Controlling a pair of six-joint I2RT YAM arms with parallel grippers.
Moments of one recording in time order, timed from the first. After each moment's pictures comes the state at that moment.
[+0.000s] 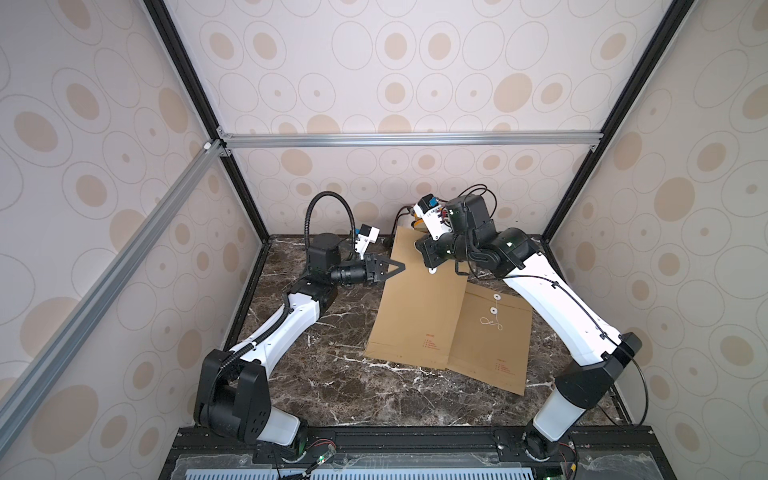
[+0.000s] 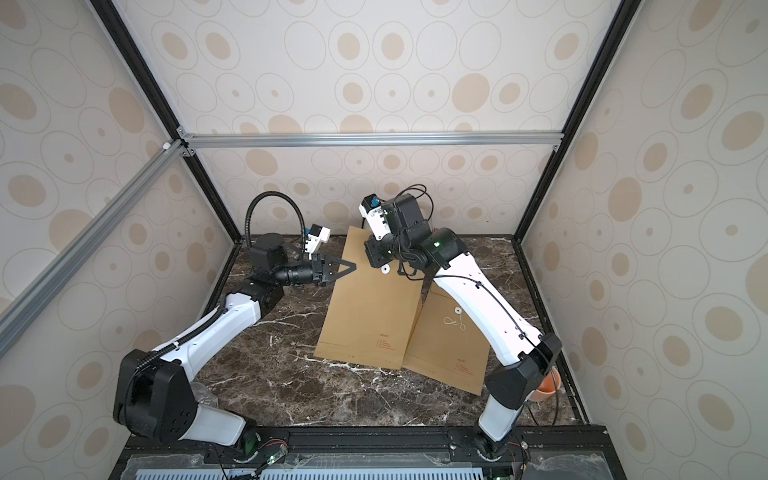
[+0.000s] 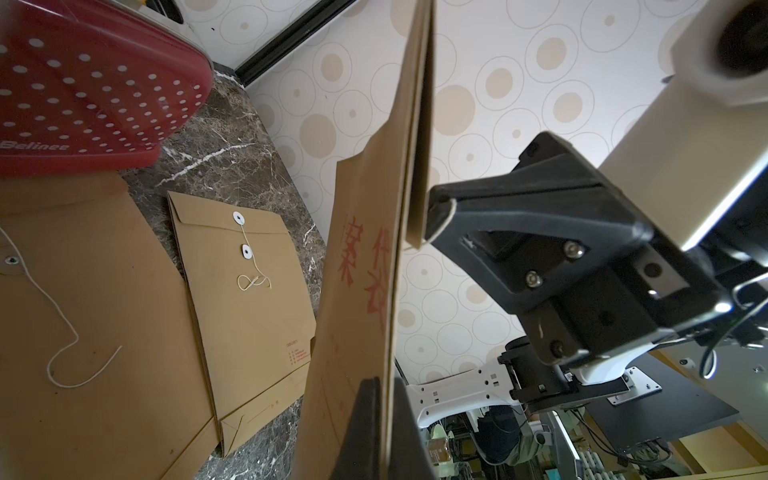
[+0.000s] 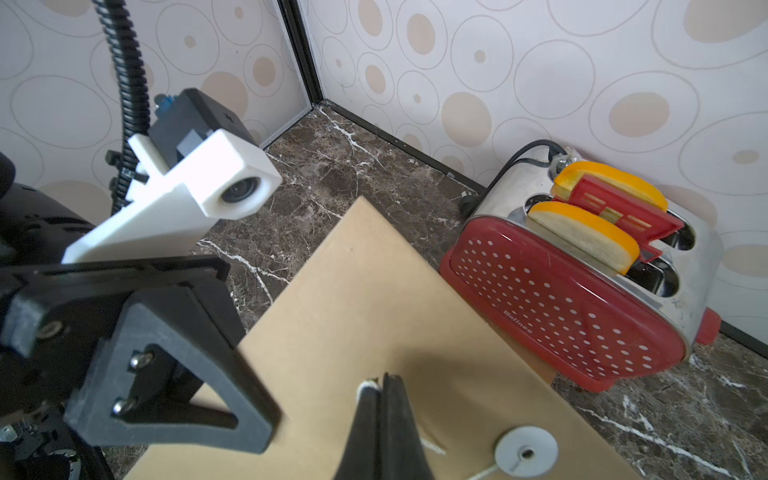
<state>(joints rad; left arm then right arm) -0.34 1.45 1.11 0.17 1.03 -0.90 0.77 1.72 2.02 -0.89 -0.05 0.02</state>
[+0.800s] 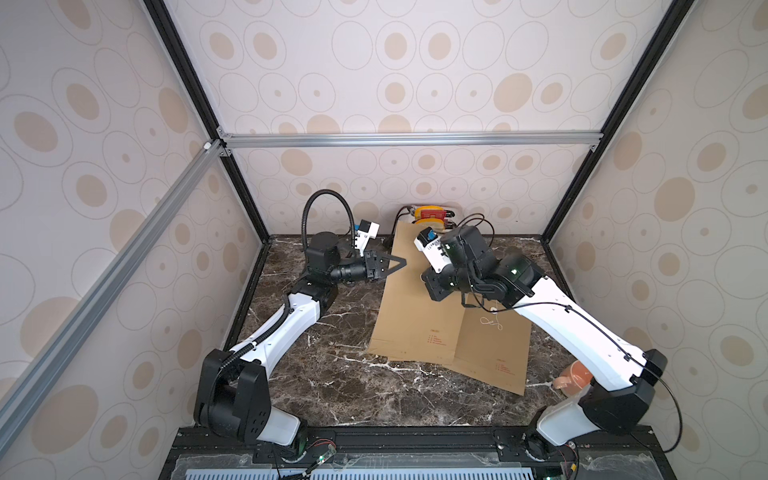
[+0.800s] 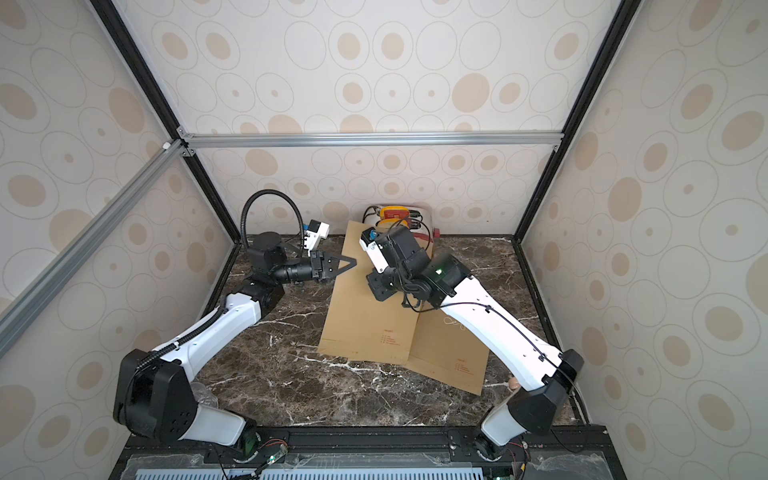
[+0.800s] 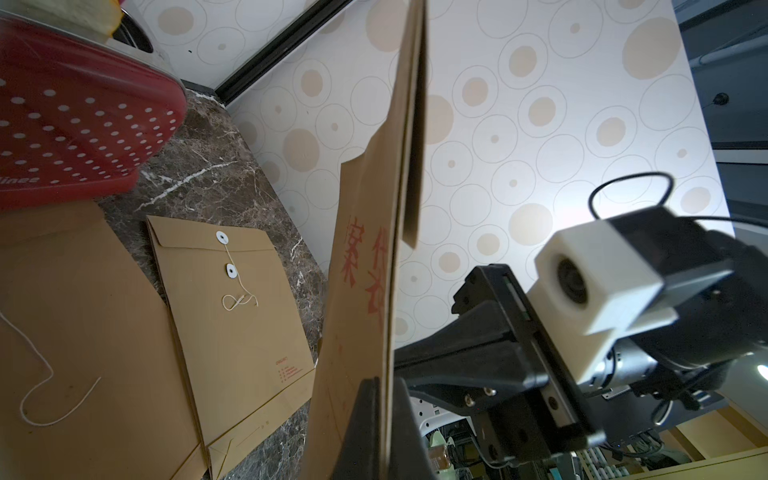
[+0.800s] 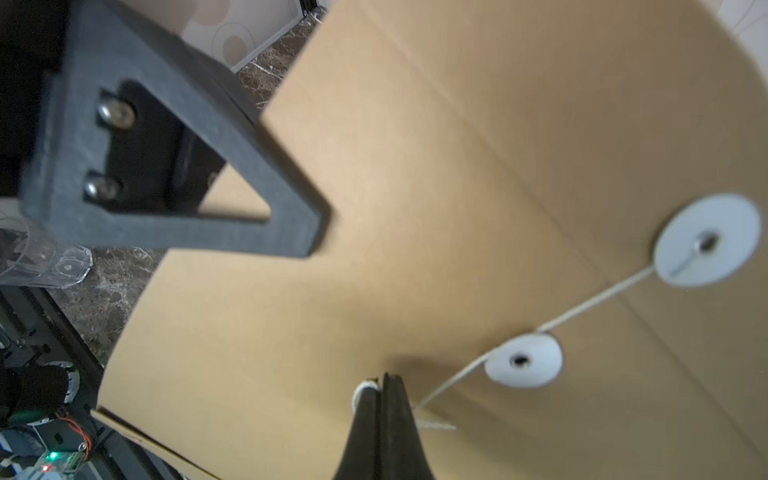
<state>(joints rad) -0.34 1.45 1.11 0.27 1.04 -0.97 0.87 1.49 1.69 -0.93 0.07 0.07</state>
